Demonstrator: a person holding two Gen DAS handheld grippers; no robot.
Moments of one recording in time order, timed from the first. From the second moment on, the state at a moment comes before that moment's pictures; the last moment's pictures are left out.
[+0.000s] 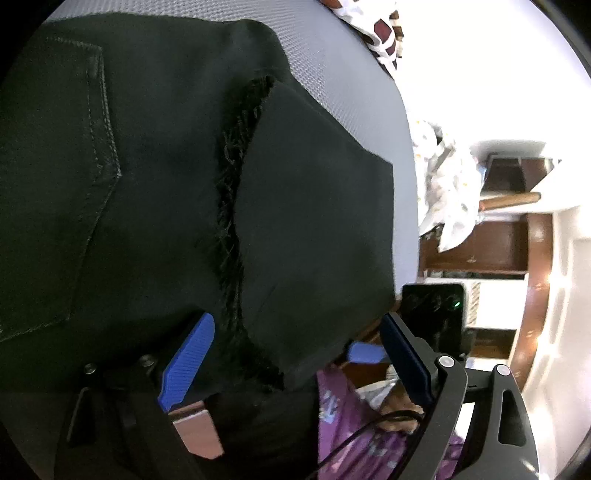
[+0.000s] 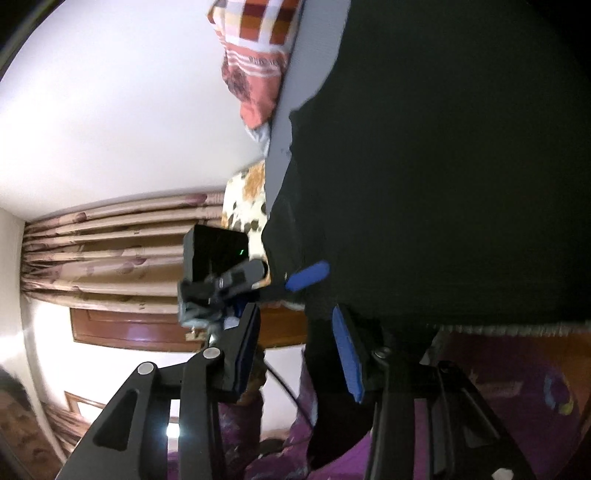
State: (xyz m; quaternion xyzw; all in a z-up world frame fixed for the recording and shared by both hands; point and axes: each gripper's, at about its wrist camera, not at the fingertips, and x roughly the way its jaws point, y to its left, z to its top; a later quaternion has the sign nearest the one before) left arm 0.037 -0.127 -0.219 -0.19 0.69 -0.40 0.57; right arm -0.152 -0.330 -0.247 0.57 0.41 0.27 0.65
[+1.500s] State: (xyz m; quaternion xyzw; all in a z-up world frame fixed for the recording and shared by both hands) left arm 0.046 -0.159 -0.202 -0.09 0.60 -0.39 0.69; right arm -0.148 -0.325 -0.267 0.61 0.38 0.27 0.64
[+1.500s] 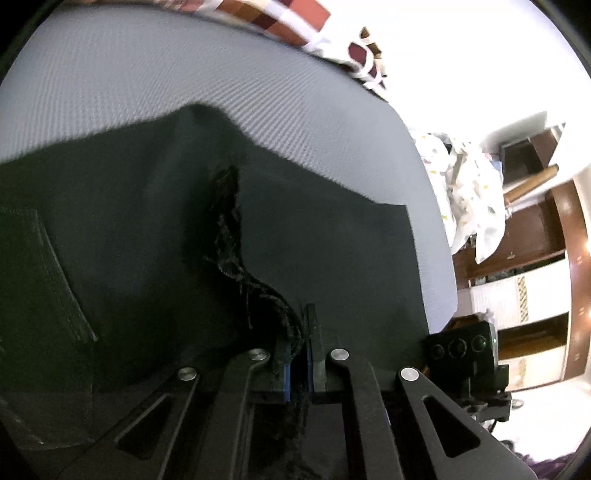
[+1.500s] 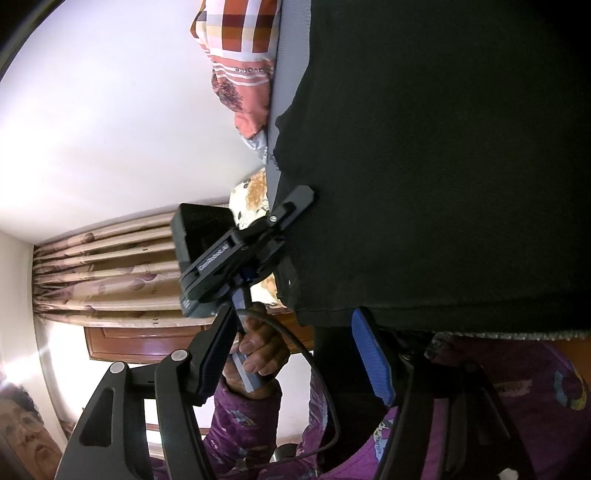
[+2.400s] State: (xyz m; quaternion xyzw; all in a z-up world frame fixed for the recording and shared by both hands) left arm 0.053 -0.166 -0.160 -0.05 0.51 -0.40 0.76; right arm -0.145 -0.327 -0.267 0.63 0.36 0.29 0.63
